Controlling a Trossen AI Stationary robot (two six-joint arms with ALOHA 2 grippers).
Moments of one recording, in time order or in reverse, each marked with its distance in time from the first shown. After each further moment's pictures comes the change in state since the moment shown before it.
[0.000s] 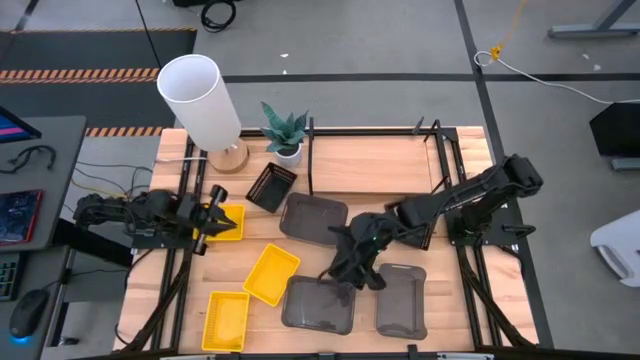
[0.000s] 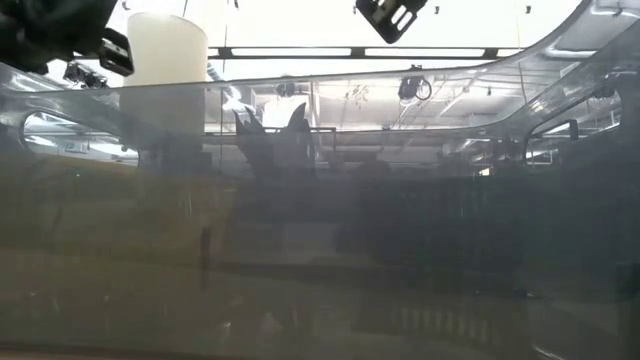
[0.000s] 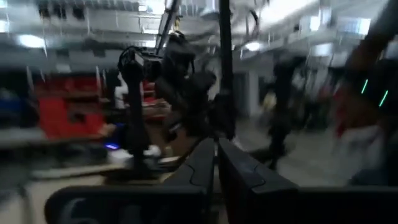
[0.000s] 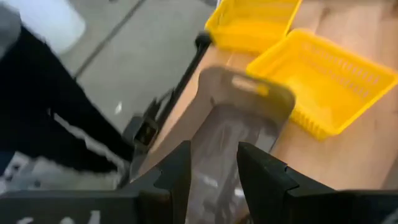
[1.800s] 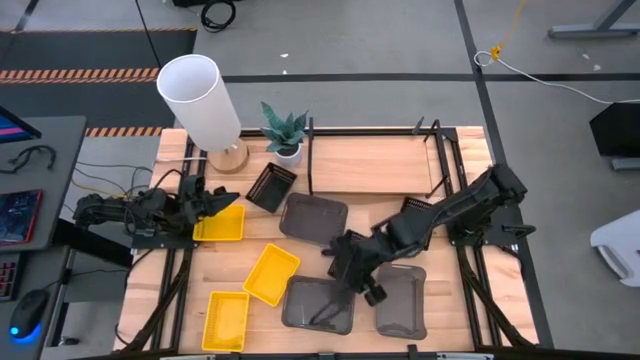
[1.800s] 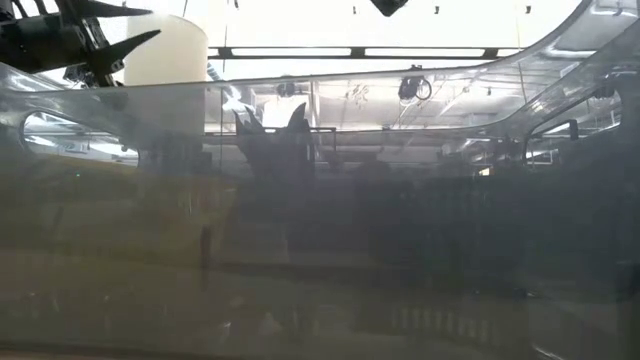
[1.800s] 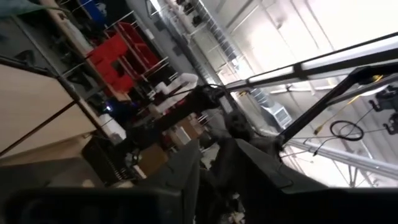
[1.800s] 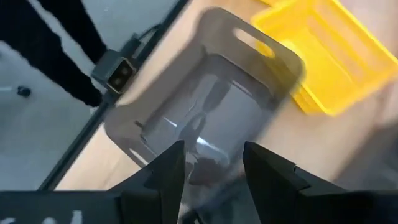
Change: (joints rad) left arm 0.001 0.000 0.000 0.035 -0.407 -0.815; right arm 0.118 0.178 0.295 -0.383 0.195 -0.190
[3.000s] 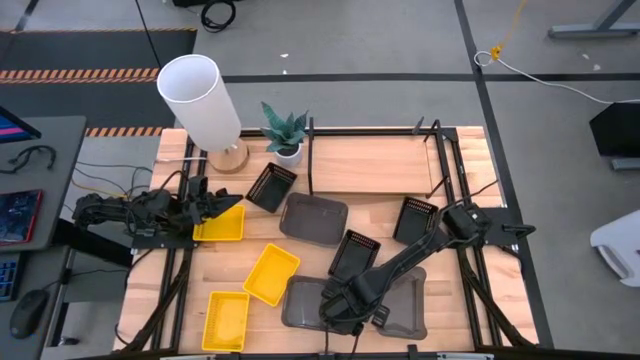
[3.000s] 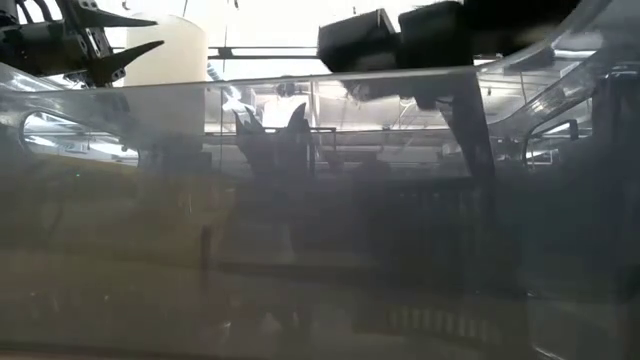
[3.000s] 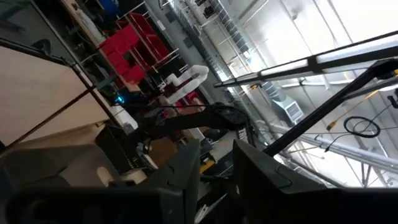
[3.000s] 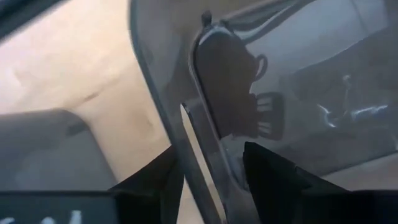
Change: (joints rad) left arm 0.000 0.015 0.000 -0.049 0.000 -0.025; right arm 0.128 0.453 0.264 -0.300 0.048 -0.427
